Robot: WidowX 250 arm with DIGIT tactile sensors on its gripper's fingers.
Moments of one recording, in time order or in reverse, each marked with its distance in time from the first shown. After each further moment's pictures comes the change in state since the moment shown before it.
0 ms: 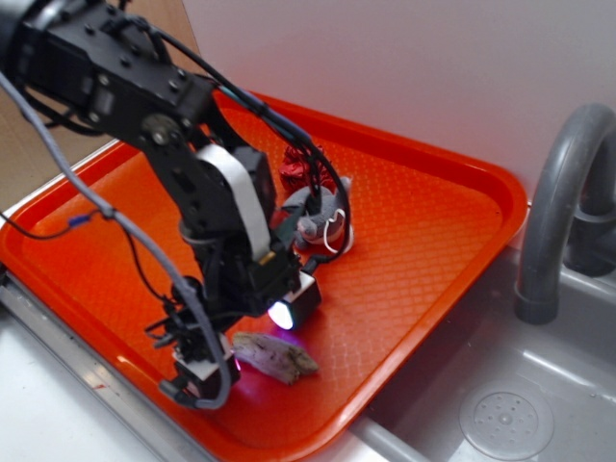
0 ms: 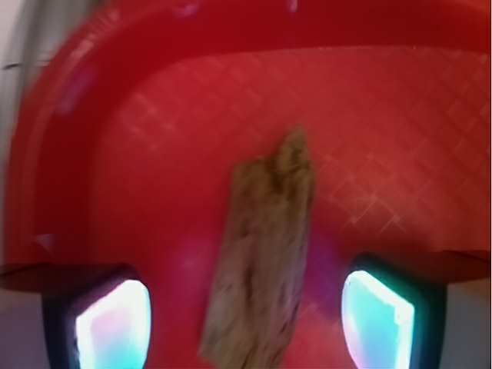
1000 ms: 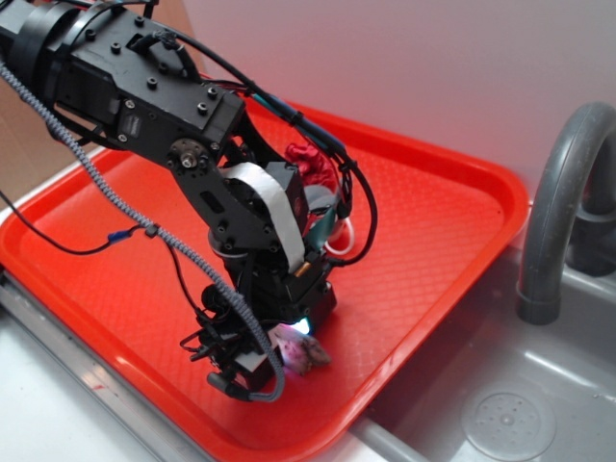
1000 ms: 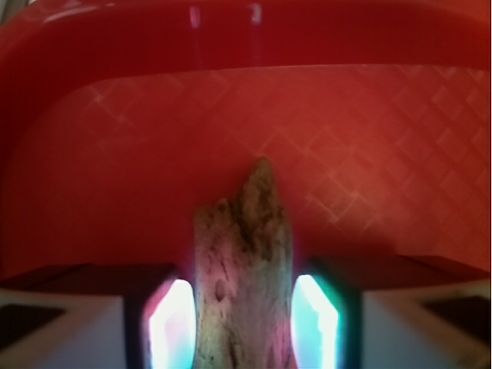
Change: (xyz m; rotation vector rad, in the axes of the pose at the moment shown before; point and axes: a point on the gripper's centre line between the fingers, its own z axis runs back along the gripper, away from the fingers) arm 0.006 0.002 -0.010 0.056 0.085 0.002
